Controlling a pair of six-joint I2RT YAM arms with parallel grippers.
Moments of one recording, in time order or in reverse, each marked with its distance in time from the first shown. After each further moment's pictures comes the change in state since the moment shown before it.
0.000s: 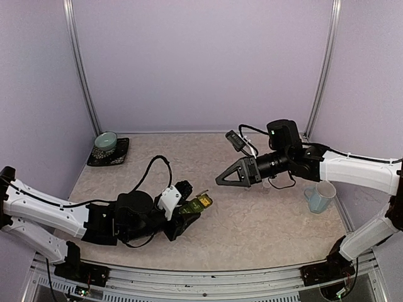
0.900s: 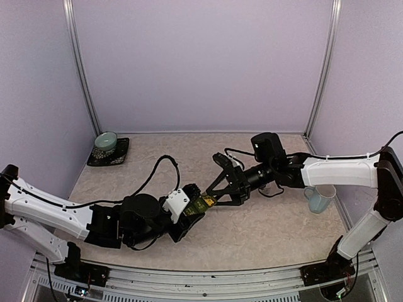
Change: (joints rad) left arm -0.064 0.037 0.061 -0.021 -0.114 0.103; right arm 0.031 0.153 -0.032 0.106 -0.128 0.343
